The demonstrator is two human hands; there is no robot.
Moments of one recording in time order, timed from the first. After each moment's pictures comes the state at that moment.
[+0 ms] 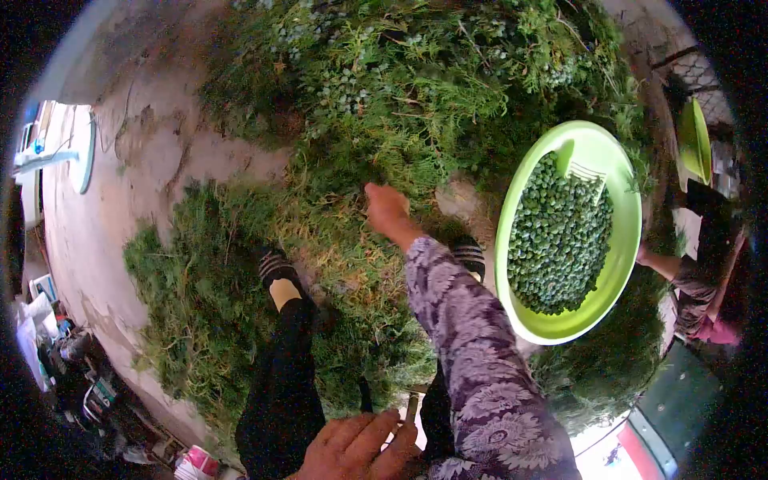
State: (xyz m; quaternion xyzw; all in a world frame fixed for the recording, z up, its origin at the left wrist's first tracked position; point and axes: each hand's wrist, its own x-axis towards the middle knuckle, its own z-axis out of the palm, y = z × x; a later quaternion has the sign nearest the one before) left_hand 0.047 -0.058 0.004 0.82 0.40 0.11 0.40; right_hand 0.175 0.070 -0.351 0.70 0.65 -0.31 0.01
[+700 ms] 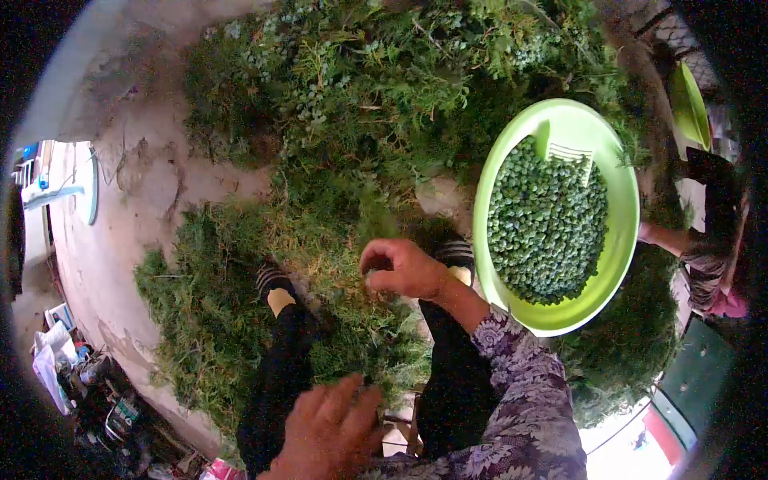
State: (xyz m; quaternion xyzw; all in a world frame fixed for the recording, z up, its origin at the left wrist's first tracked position) left_hand 0.069 -0.059 -0.011 0.78 0.46 -0.03 0.41; right_hand 0.246 0.001 -0.204 0.43 0.35 -0.78 -0.29
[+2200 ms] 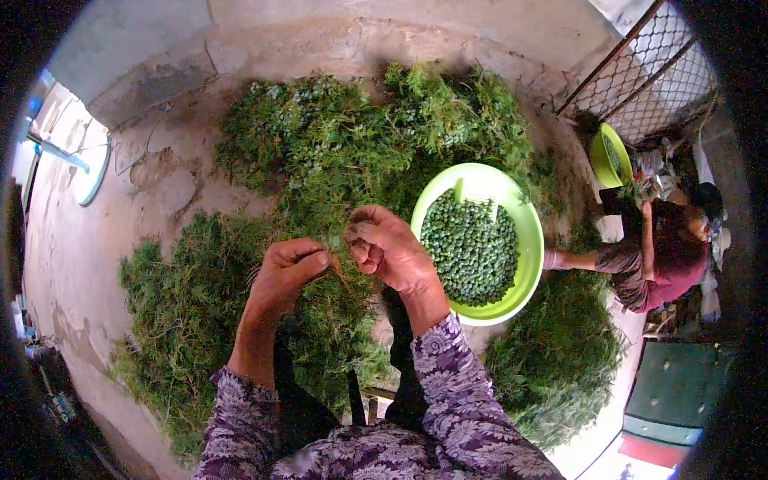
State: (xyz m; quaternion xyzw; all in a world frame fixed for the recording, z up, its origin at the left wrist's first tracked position) left_hand 0.029 -0.030 0.017 0.49 0.39 0.31 0.72; right_hand 0.208 -0.041 0.032 0.39 0.19 -0.74 -0.52
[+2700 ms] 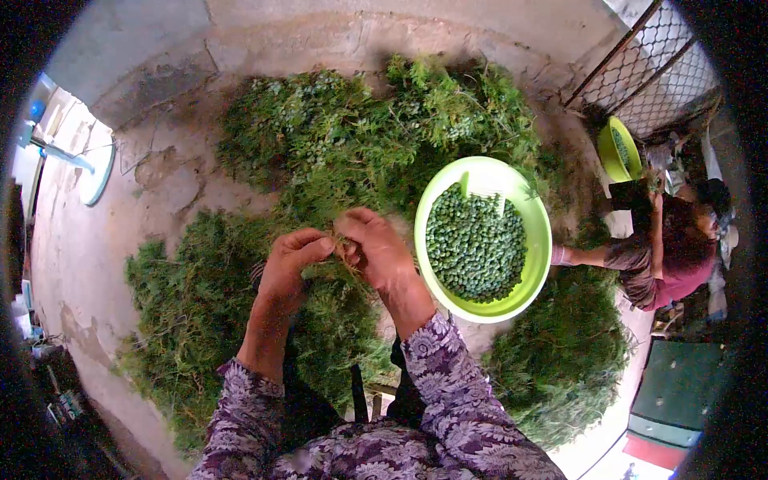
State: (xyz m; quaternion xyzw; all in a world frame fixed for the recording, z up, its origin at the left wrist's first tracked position) left_hand 0.047 -0.028 0.014 0.40 0.38 0.37 0.75; right_hand 0.202 -0.032 0.000 0.43 0.15 -0.73 -0.51
